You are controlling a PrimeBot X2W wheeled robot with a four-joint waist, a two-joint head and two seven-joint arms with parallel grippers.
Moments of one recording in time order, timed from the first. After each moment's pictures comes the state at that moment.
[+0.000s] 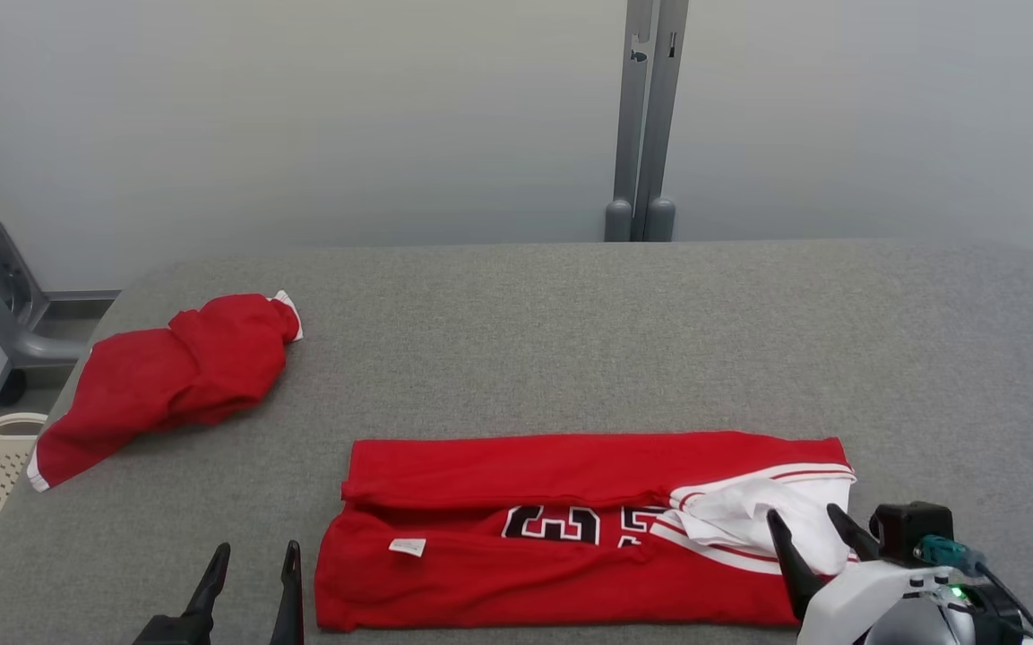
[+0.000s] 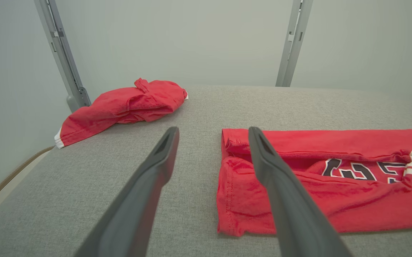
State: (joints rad) left arm 0.13 0.24 -0.26 0.22 -0.35 0.07 -0.26; right arm 0.05 -0.05 0.04 0.25 0.17 0.13 0.00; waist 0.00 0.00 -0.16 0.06
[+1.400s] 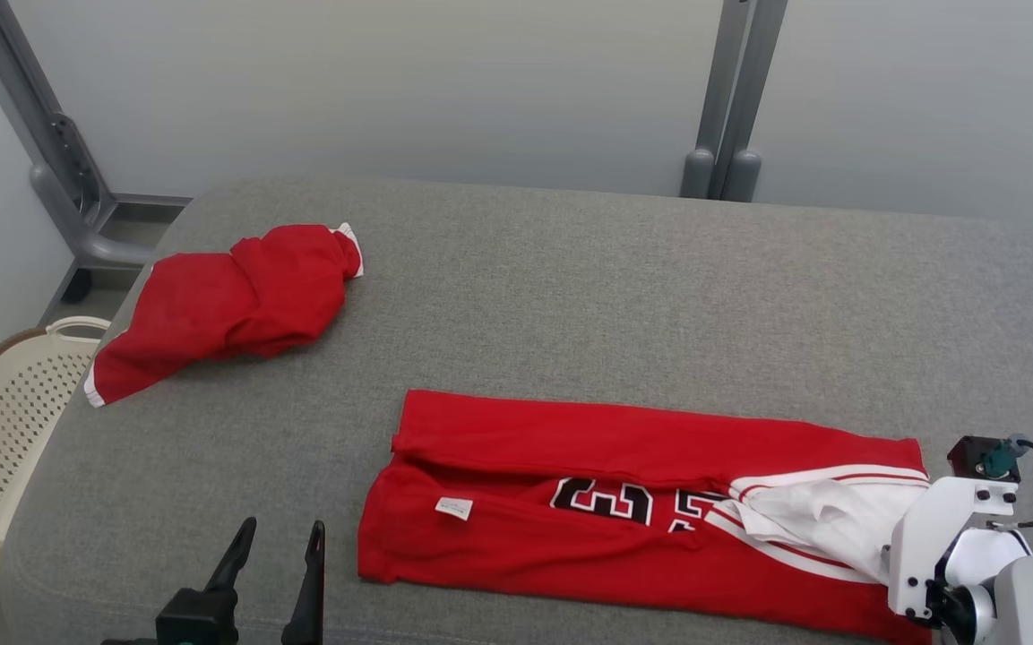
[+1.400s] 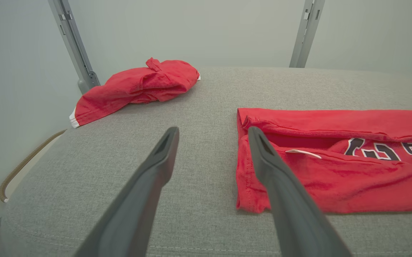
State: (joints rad) left arm 0.07 0.23 -0.27 0.25 -0.30 0.02 -0.26; right arm -0.19 -0.05 -0.31 0.44 -0.04 0.13 0.70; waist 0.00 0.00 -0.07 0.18
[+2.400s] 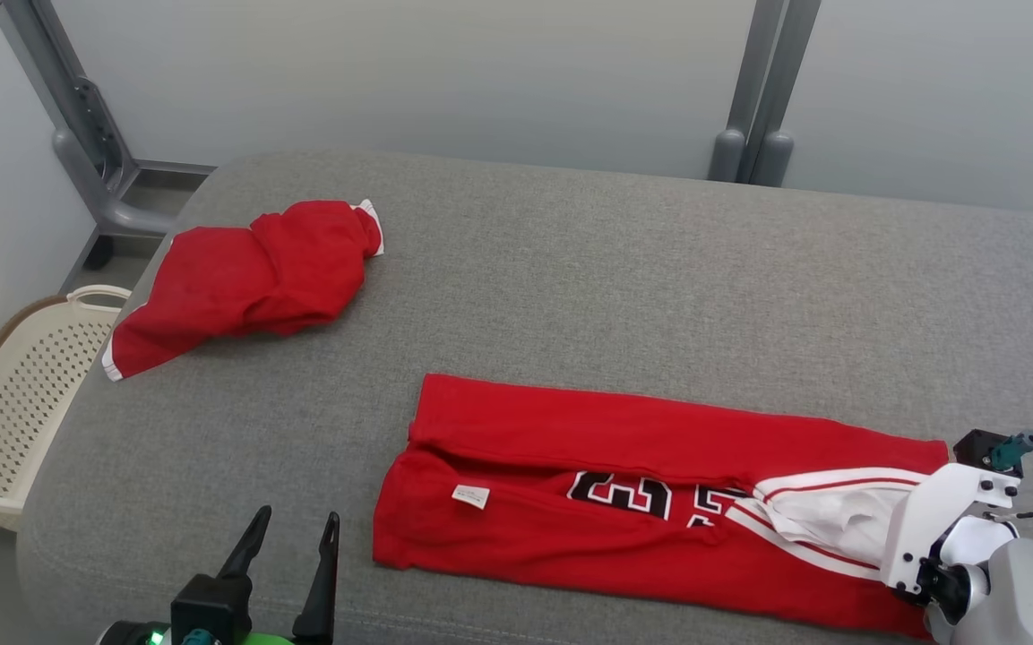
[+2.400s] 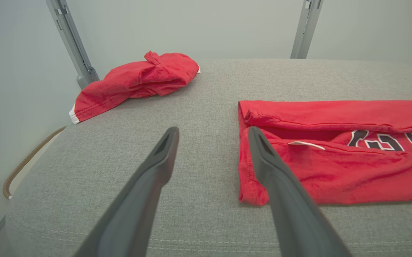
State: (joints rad) left arm 0.05 0.25 -0.32 0.23 -0.30 0.02 -0.23; right arm -0.34 -0.05 -0.43 0.73 -0.03 0.13 0.58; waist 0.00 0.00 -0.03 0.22
